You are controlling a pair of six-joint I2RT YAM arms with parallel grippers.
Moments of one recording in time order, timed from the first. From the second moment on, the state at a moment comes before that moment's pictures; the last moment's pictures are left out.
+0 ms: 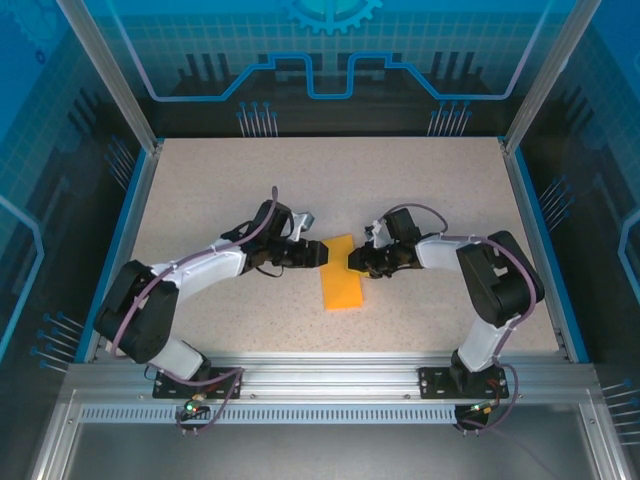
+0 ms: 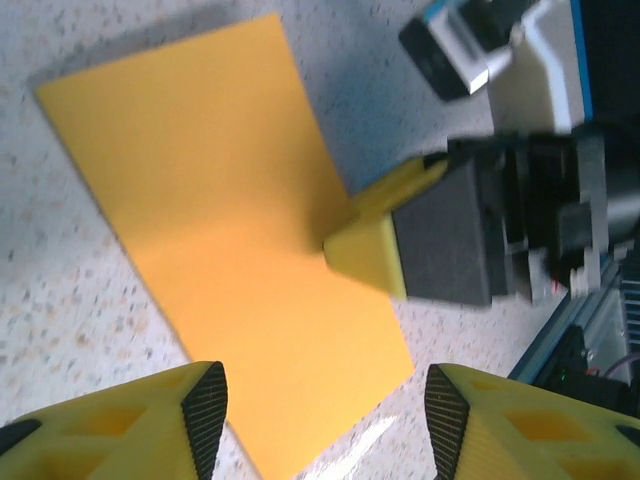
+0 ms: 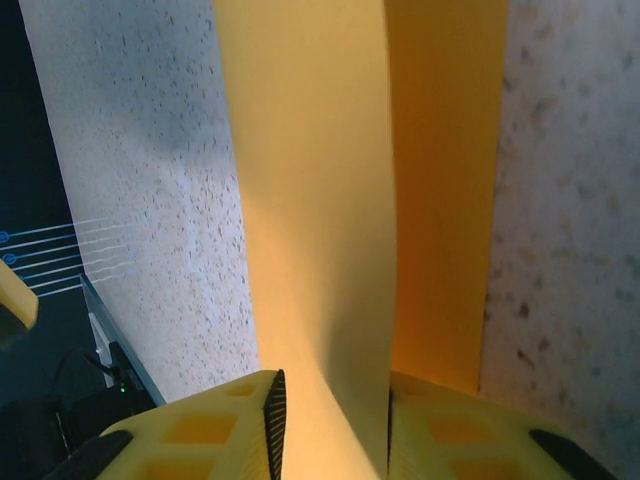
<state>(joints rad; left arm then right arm) -0.51 1.51 0.86 -0.21 0.51 -0.54 0.38 1.77 0.82 -0.10 -0.72 0.63</state>
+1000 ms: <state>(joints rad) -1.04 1.63 1.09 -0.47 0.03 -0.26 0.37 1.78 0.92 -0.16 -0.72 0.64</state>
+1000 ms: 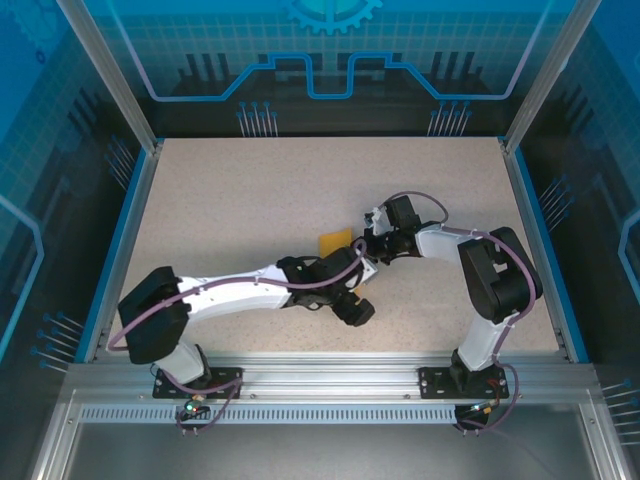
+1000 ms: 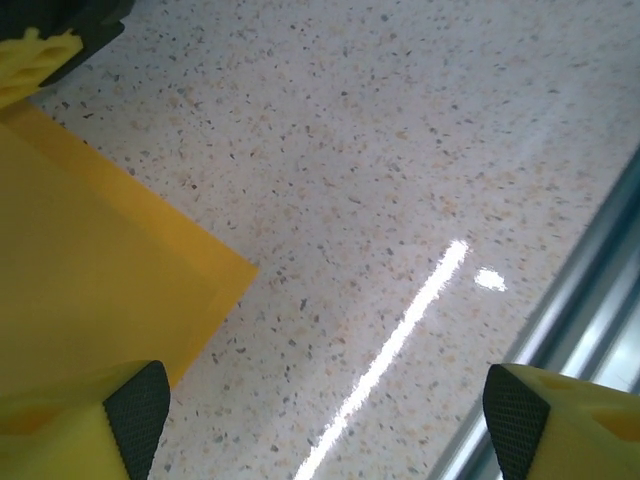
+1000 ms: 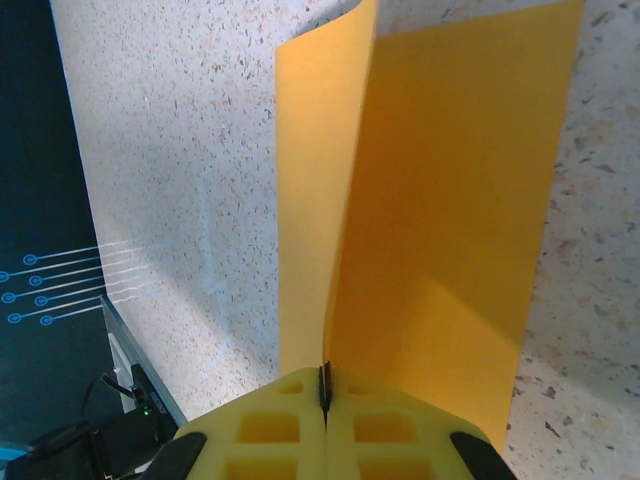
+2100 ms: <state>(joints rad) -1.09 1.81 1.24 -0.63 -0.30 -0.29 0.37 1.78 0.94 -0.26 -0.70 0.58</state>
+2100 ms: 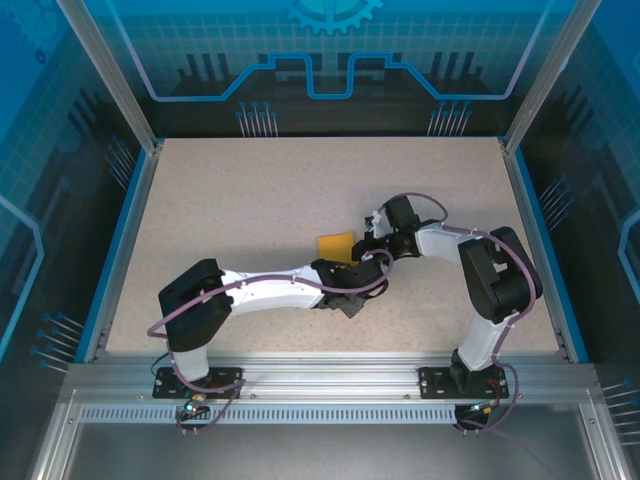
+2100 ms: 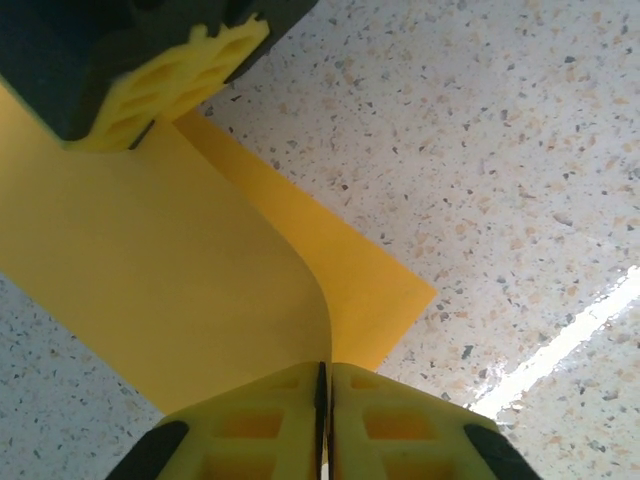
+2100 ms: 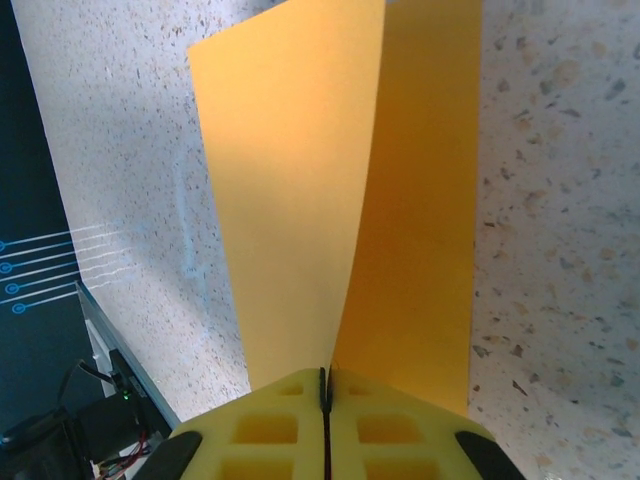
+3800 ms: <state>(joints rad) -0.76 1.64 0.98 -0.39 0.26 -0.53 0.62 1.56 0.66 -0.24 -0.41 0.59</state>
